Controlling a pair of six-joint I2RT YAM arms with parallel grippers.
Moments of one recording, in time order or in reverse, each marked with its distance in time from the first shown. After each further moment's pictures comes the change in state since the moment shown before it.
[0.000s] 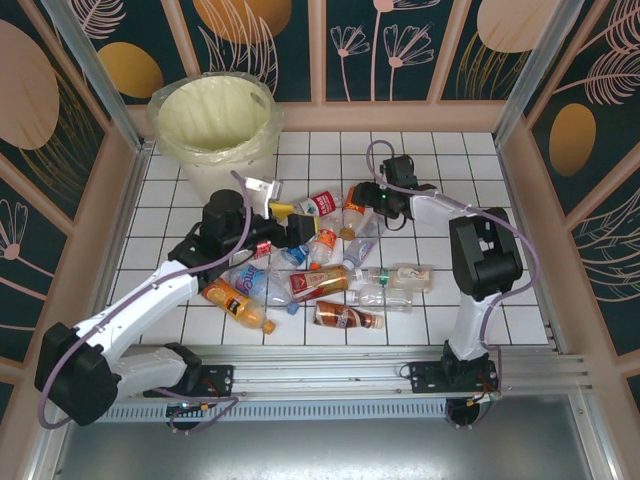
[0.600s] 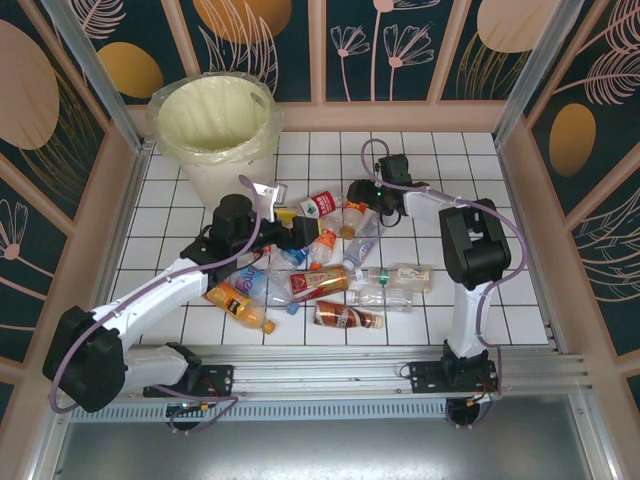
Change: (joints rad) left arm -0.004 0.072 -0.061 0.098 -0.020 -0.063; right arm 0.000 0.109 0.061 0.060 -0.020 0.000
